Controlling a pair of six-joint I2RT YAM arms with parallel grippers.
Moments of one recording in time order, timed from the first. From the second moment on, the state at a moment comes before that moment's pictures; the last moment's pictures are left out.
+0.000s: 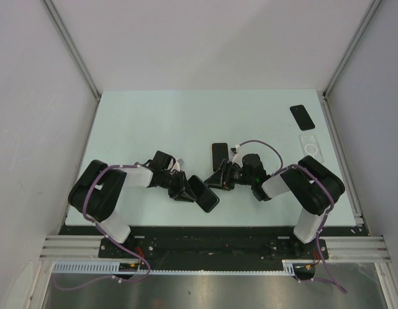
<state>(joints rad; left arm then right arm) -0.44 1.65 0.62 -0.11 0.70 -0.76 0.62 1.78 0.52 0.86 -0.61 1.09</state>
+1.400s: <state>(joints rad) -0.45 1.64 0.62 -0.13 0.68 -0.76 0.62 1.76 0.52 0.75 -0.73 1.00</state>
